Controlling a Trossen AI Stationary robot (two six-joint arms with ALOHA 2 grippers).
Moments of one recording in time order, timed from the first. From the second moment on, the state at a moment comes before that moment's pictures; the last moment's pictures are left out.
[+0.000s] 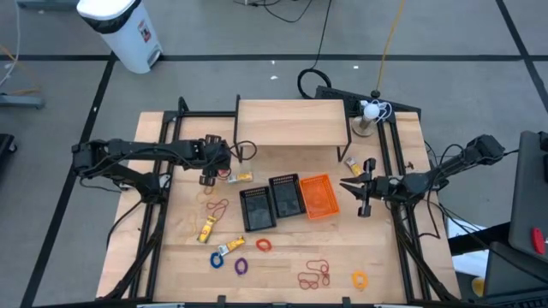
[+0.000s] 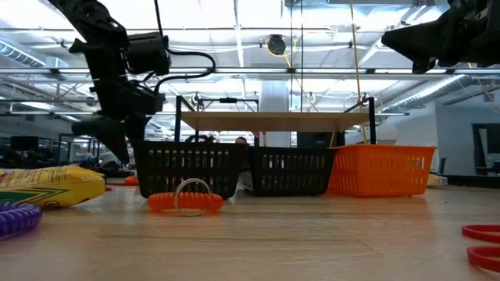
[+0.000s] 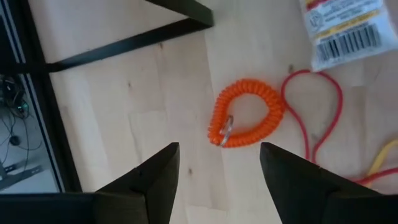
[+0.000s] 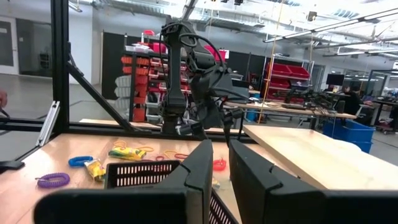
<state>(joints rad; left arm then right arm) 0.31 1.31 0.68 -0.60 -0.31 0.56 0.44 0.56 0.02 0.76 0.57 -0.22</state>
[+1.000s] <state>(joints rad) 0.34 1.32 0.66 -0.51 -0.26 0.59 0.44 0.56 0.02 0.76 0.57 -0.22</state>
